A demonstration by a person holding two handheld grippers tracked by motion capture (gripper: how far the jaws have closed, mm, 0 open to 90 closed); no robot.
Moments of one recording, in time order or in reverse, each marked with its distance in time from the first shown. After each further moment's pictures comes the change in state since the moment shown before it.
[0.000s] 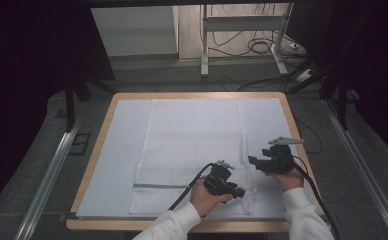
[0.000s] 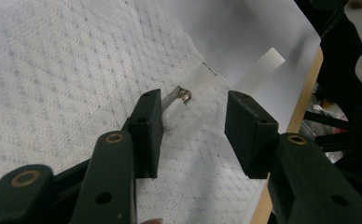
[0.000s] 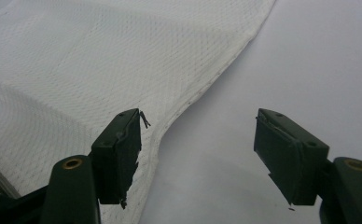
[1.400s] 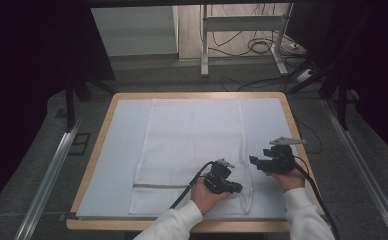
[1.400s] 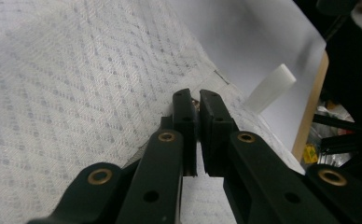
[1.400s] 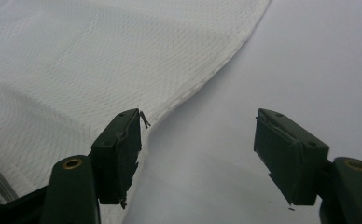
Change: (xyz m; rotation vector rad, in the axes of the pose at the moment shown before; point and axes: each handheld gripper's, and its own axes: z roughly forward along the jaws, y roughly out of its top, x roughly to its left) left arm 0.006 0.002 -0.002 -0.027 -0.003 0.033; right arm -0.003 -0.001 -0.002 -0.002 -0.004 0.001
